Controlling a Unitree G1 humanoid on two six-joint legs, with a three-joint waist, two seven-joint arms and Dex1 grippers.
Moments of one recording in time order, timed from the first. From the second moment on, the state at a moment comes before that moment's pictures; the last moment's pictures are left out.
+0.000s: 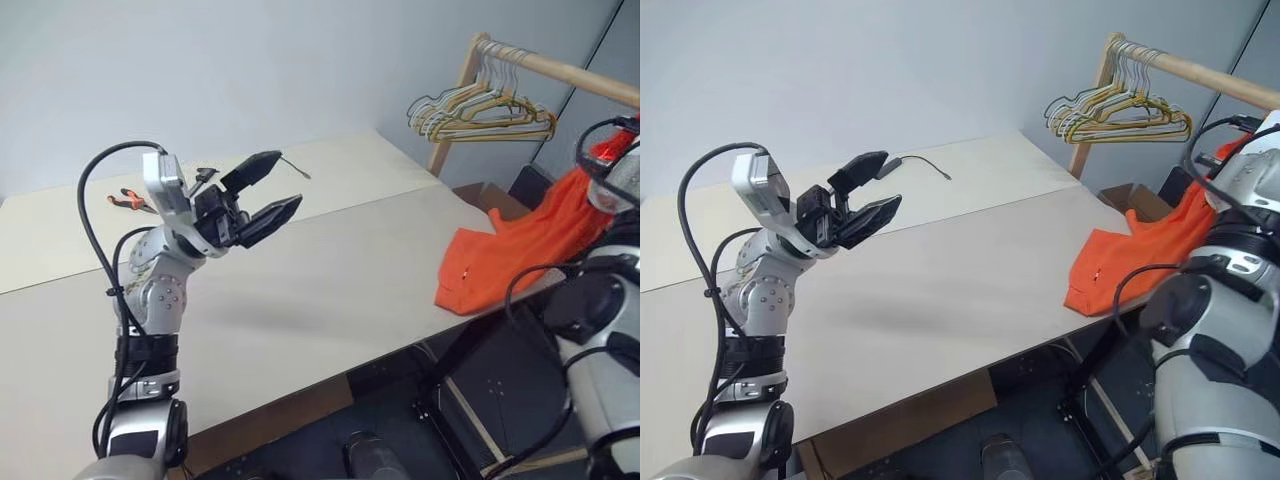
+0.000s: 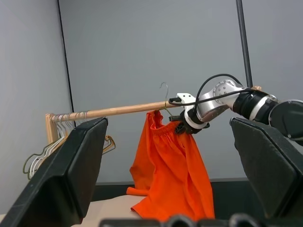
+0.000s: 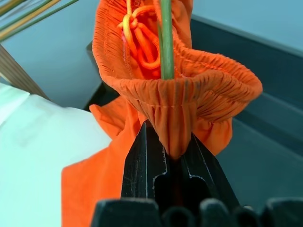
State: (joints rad) left arm -0.57 0.36 0.20 0.00 -0.75 0.24 -1.11; right arm -1.29 -0.69 -0.66 0.85 0.01 0.93 -0.32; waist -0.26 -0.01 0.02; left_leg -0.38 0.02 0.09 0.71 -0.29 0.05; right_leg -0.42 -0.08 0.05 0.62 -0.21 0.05
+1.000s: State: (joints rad) left arm -0.55 0.36 0.19 -0.03 -0.78 0.24 -1.15; right arm -1.34 -0.81 -0.68 1.19 0.22 0.82 -0.46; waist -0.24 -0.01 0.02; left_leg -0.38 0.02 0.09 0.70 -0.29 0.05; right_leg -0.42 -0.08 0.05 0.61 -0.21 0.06
